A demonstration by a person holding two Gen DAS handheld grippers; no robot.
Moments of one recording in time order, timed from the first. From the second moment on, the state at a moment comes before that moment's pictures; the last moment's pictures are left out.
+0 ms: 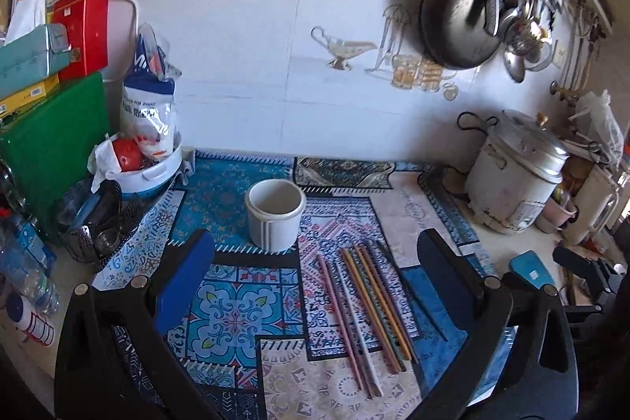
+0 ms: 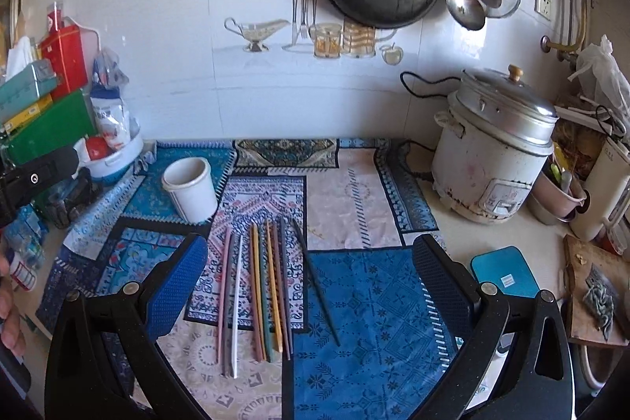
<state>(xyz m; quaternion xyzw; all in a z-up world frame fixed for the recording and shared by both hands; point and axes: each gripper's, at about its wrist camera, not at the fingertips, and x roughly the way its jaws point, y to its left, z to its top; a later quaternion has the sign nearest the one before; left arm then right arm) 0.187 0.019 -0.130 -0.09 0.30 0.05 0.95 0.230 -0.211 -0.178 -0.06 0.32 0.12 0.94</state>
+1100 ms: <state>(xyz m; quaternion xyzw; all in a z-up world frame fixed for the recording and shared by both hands) 0.334 0.006 -0.323 -0.13 0.59 0.03 0.80 0.397 -0.181 -0.325 -0.10 0.55 0.23 0.80</state>
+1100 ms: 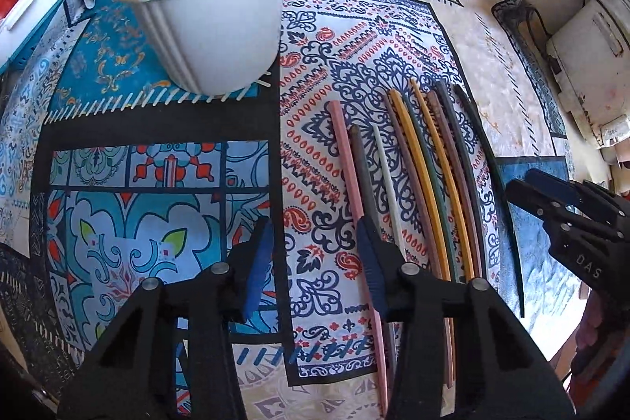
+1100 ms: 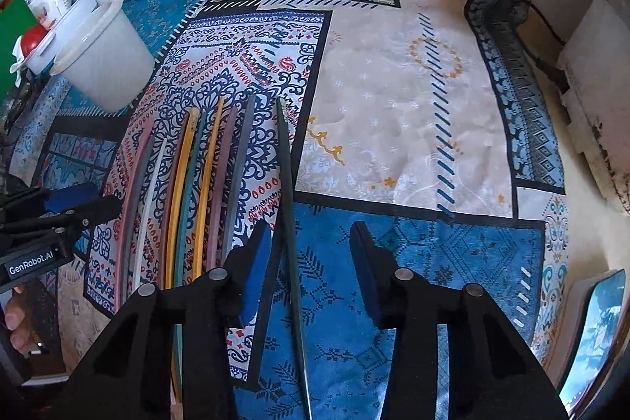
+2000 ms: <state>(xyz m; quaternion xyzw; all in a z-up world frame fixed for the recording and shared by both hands) 0.354 0.011 -0.330 -0.05 0.61 0.00 0.79 0.404 -0.170 -0.333 -0.11 0.56 0.27 0.78</state>
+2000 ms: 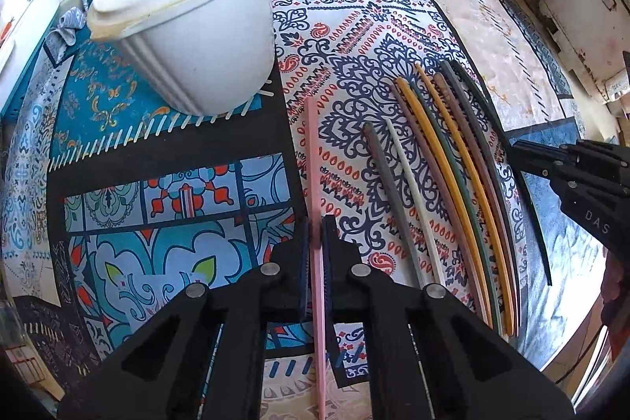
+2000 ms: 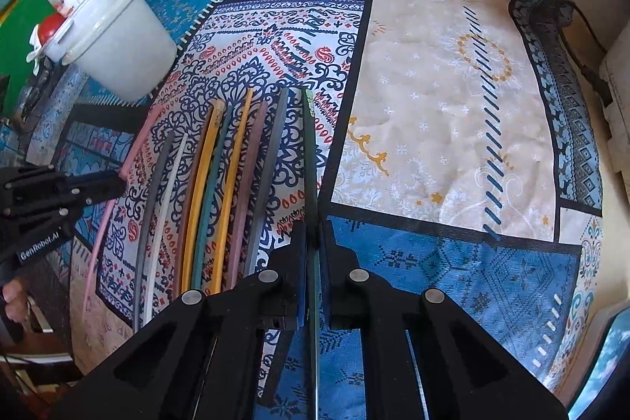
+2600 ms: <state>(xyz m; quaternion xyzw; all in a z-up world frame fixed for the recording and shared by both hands) 0.367 0.006 -0.331 -0.06 0.61 -0.03 0.79 0.408 -0.146 -0.336 -0.16 0.55 0.27 0.78</state>
